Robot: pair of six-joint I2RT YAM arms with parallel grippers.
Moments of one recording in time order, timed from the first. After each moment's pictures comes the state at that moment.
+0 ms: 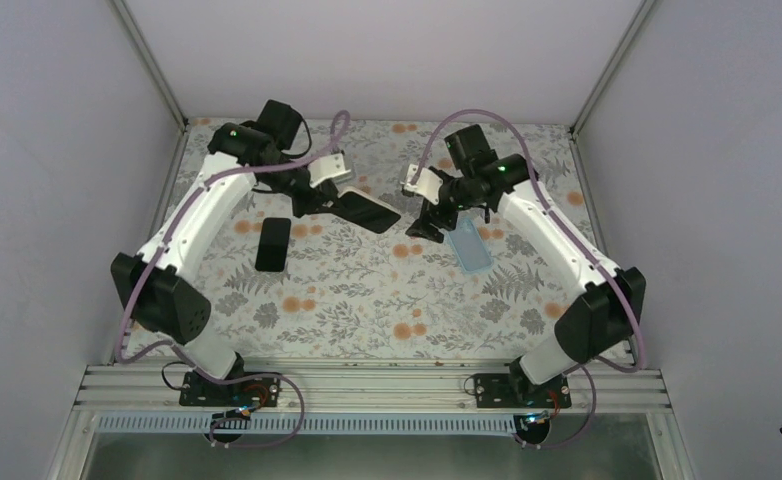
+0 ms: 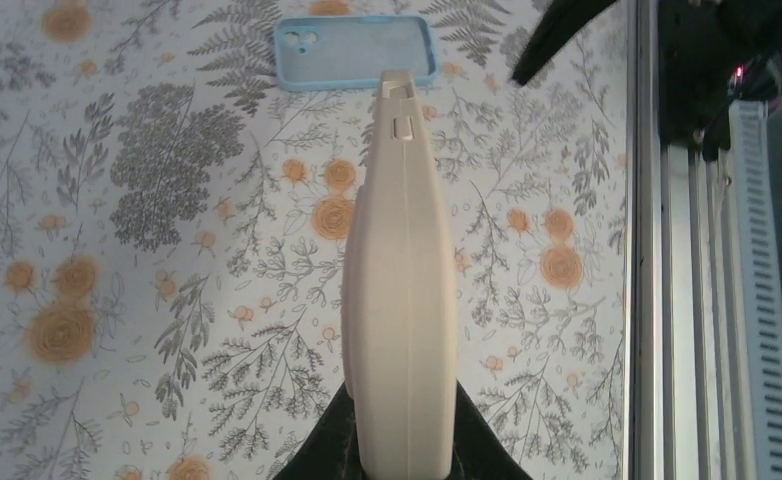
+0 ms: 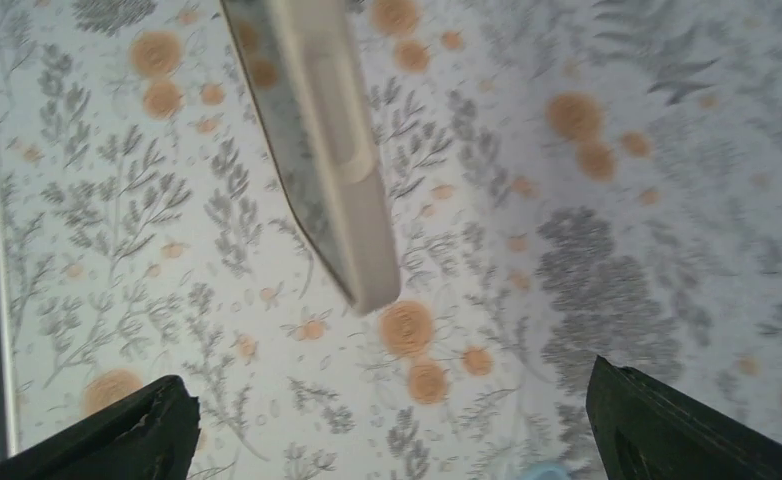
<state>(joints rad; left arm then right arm) -0.34 1.66 1.74 -1.28 0.71 0.80 0.48 1.53 1.51 -0.97 -0.43 -0.78</state>
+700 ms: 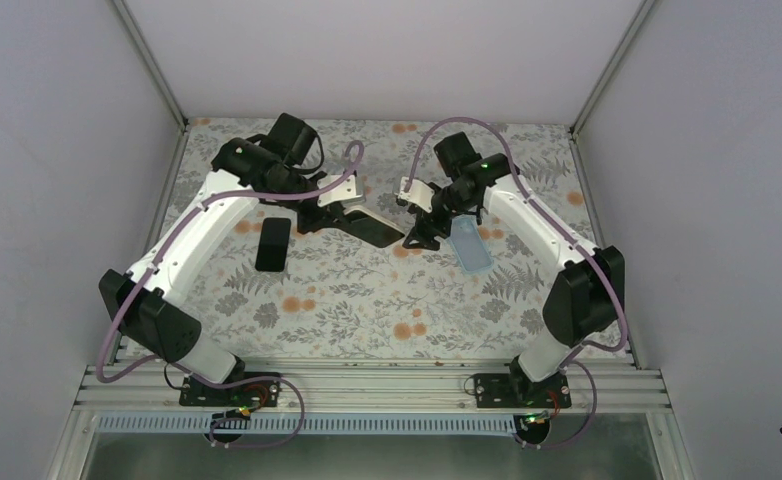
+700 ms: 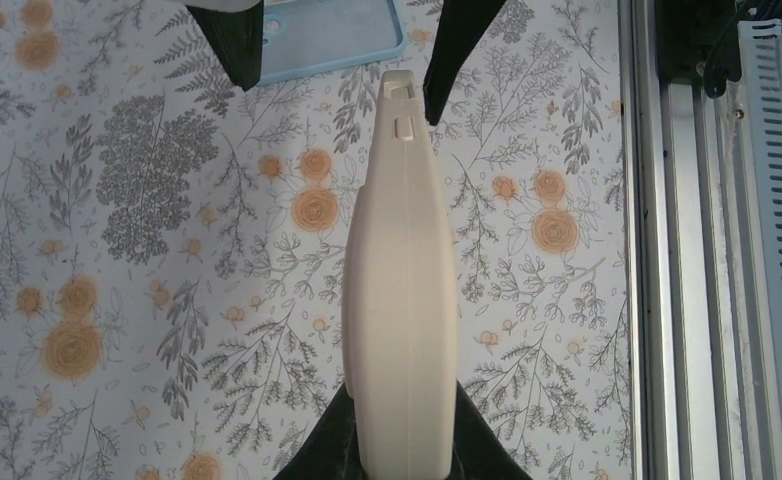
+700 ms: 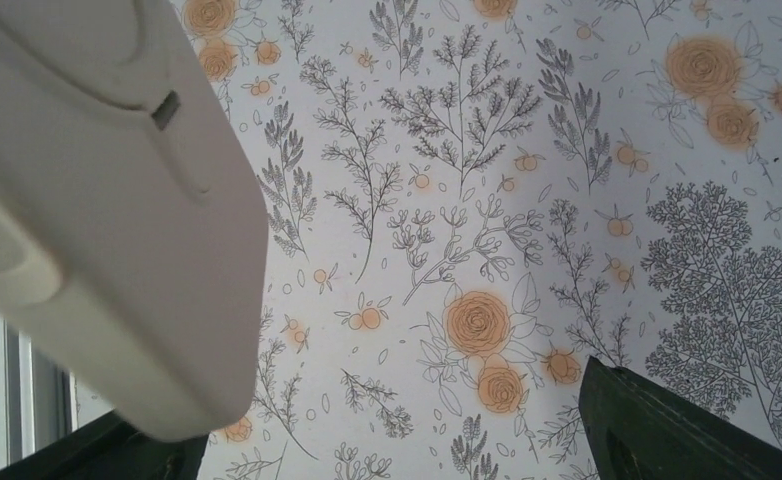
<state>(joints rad) -0.49 1.54 1.65 -1.26 0.56 0.83 0.48 1.65 1.49 -1.04 -0.51 -0.82</state>
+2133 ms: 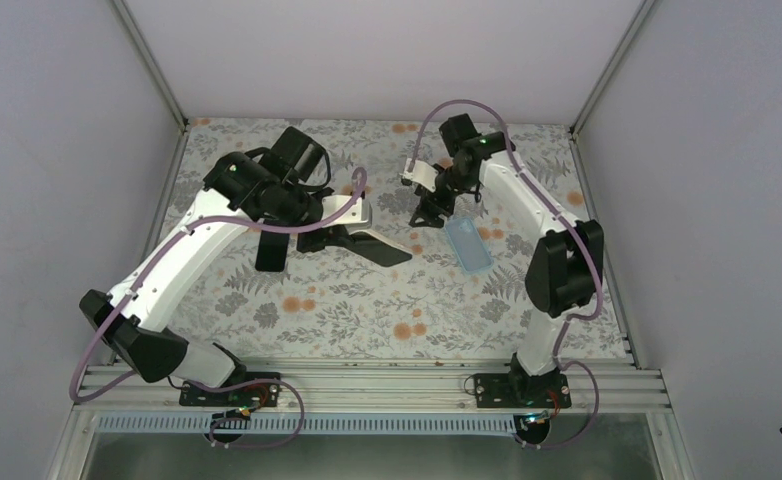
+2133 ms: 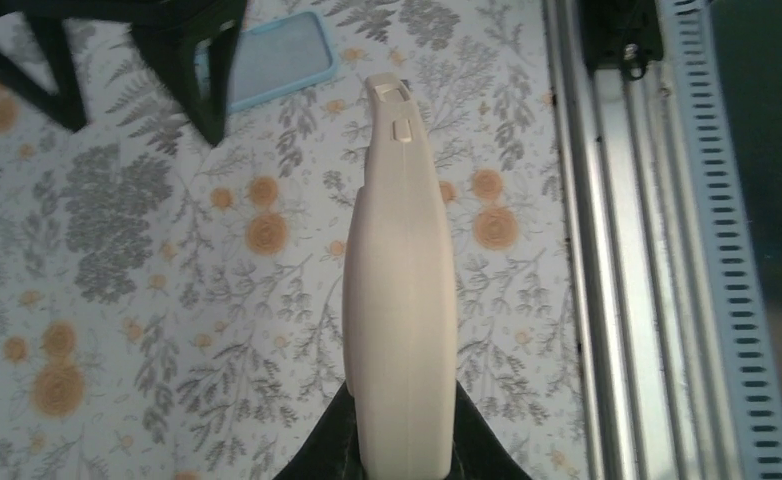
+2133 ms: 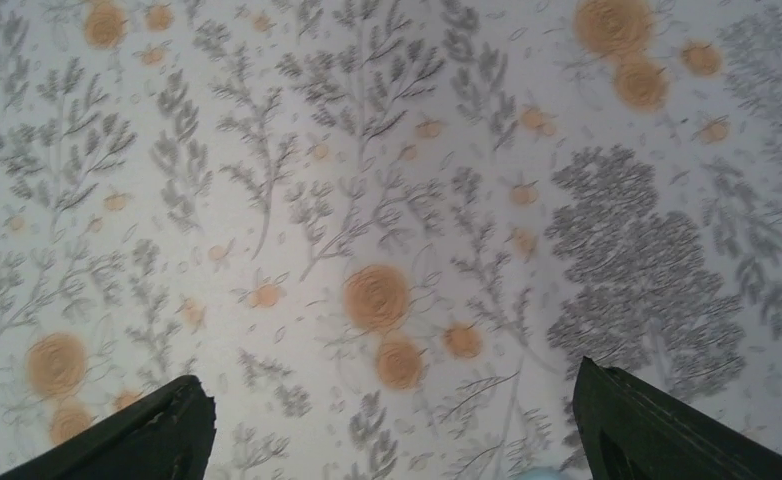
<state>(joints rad) -0.62 1.45 1.68 -1.35 0.52 0.83 0.38 1.86 1.71 -1.09 -0.48 -0.91</state>
